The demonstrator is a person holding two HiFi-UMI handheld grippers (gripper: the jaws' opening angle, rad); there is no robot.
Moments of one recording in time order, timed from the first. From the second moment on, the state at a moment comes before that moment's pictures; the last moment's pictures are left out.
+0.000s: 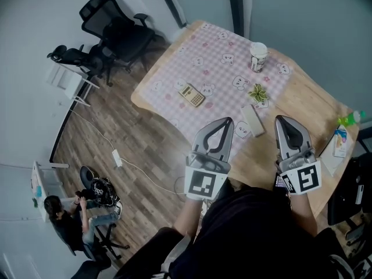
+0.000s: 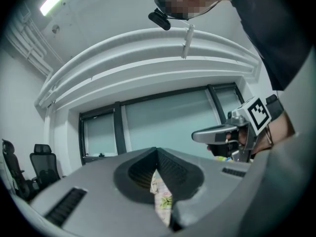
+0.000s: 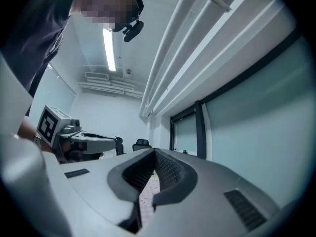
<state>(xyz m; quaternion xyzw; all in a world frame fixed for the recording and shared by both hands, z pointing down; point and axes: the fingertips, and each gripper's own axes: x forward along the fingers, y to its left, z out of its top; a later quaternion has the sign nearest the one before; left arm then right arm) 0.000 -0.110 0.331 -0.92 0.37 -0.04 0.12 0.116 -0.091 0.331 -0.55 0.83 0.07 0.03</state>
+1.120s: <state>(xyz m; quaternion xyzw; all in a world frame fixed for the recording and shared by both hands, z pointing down) 0.006 -0.119 0.335 -0.92 0.37 -0.04 0.11 0.167 -0.097 0.333 -0.58 0.81 0.06 0.02</state>
